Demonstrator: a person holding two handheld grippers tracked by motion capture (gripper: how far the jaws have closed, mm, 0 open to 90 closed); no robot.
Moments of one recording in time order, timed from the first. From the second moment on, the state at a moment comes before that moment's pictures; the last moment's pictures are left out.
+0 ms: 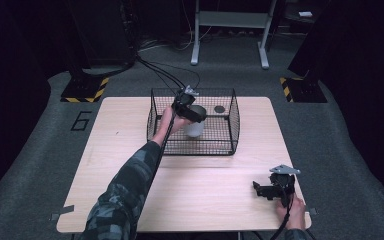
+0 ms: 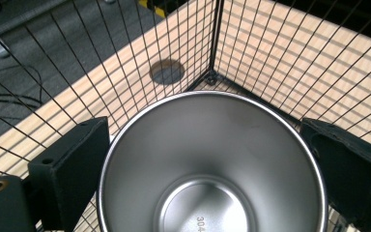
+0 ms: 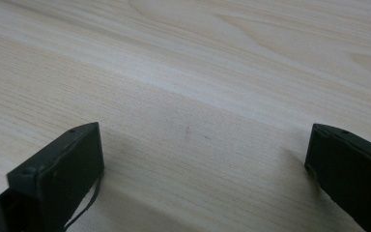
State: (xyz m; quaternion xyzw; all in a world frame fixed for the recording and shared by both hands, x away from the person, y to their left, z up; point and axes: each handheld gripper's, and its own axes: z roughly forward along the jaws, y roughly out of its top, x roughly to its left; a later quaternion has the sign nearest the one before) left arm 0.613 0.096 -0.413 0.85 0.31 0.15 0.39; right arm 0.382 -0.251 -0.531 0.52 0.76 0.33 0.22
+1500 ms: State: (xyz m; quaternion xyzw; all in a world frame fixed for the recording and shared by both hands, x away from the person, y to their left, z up) left arm 0.548 0.126 -0.347 0.86 0.24 0.16 0.41; right arm 0.382 -0.252 -0.531 0.52 0.76 0.33 0.22
